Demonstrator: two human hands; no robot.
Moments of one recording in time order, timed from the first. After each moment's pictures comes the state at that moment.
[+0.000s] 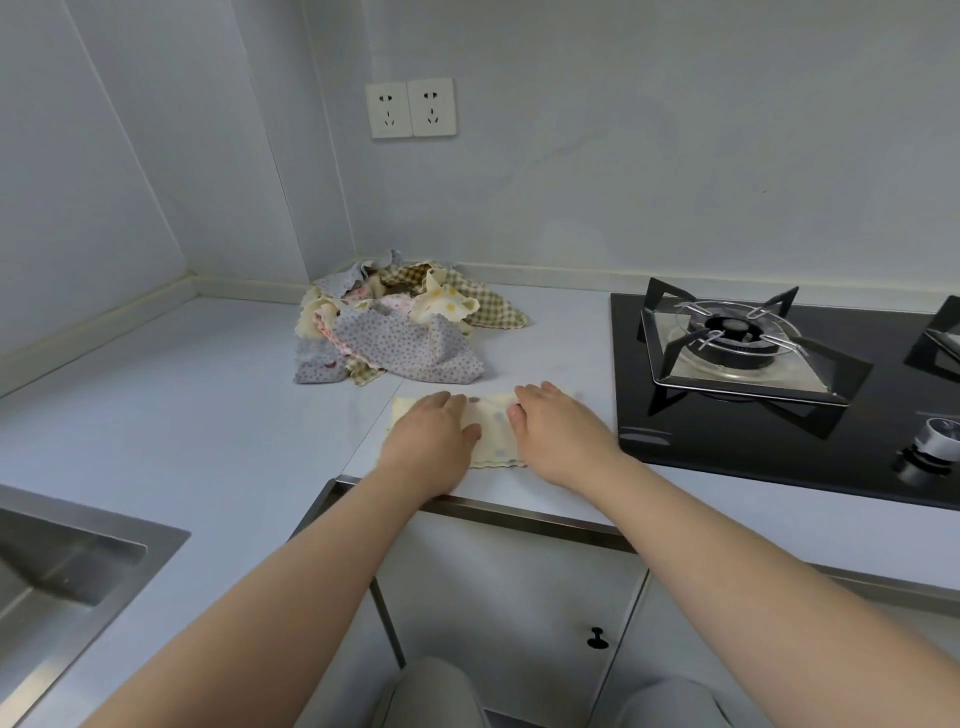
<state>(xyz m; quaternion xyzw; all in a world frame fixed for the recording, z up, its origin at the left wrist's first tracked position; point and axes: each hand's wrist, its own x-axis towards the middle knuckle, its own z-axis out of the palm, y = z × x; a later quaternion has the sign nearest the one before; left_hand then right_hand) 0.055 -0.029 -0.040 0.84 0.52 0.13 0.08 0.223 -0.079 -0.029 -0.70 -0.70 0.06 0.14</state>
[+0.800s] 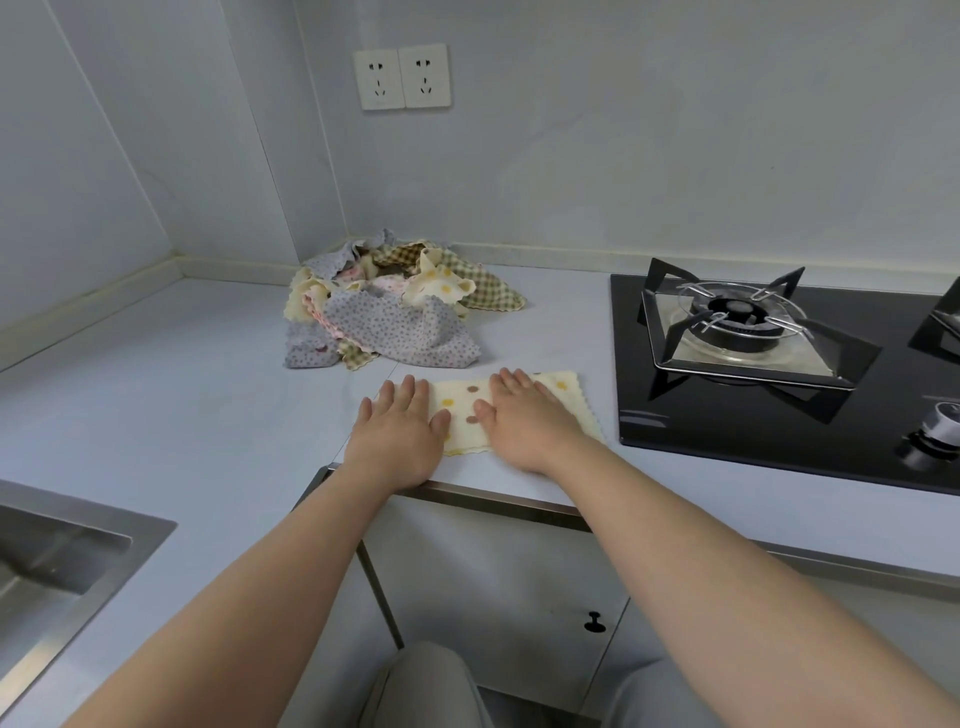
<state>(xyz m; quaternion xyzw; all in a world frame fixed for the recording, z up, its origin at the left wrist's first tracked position) 0.032 -0.011 -0.058 0.81 0.58 0.01 0.08 0.205 -0.047 -0.049 -0.71 -0.70 0.11 0.05</state>
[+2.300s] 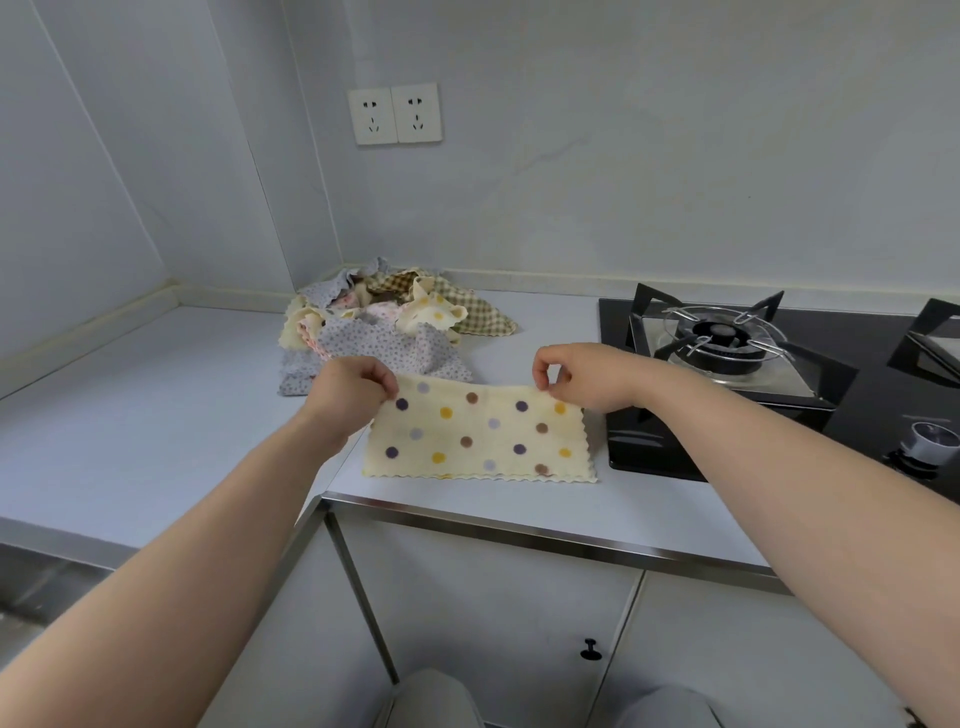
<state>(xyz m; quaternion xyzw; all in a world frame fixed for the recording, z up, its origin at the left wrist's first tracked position) 0.007 0.018 0.012 0.64 0.58 0.35 0.37 0.287 -0.059 0.047 -0.67 -0.71 0.19 0.08</state>
